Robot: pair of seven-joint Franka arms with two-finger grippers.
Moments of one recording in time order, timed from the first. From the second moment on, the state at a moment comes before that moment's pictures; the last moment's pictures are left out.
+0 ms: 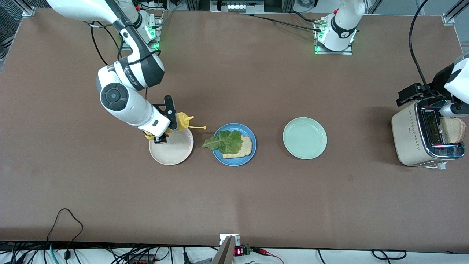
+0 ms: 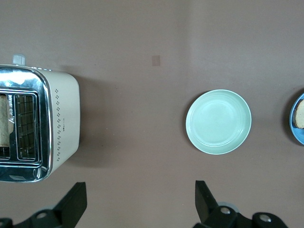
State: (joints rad) left arm 0.14 0.07 -0.12 -1.58 -0.02 1.60 -0.05; right arm 0.09 0.42 0.35 -1.77 -0.10 2.12 -1.34
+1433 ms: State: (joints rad) left arm 0.14 0.09 -0.12 -1.59 -0.03 1.58 -0.05; right arm 0.42 0.67 0.12 -1.53 -0.16 2.15 -0.99
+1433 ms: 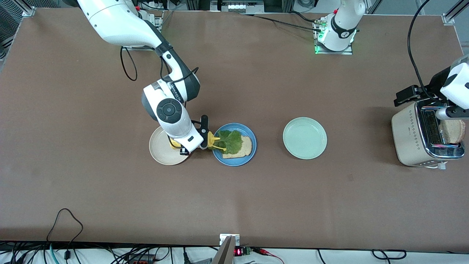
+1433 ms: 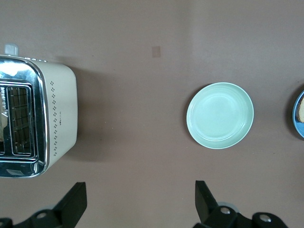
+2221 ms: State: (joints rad) left arm 0.14 0.11 -0.12 -1.59 -0.03 1.58 -0.05; right arm 0.43 0.67 0.11 -1.53 -0.16 2.15 -0.98
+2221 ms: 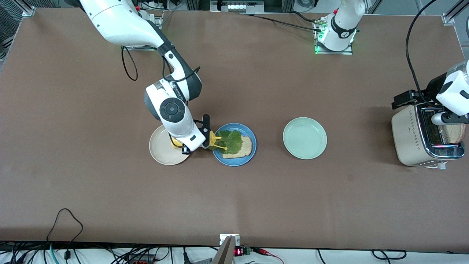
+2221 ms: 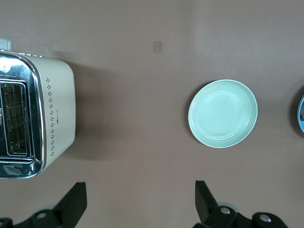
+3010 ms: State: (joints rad) left arm 0.14 0.11 -0.13 -1.59 -0.01 1.59 -0.05; right arm 0.21 0.58 0.19 -1.49 -0.06 2.05 -1.17
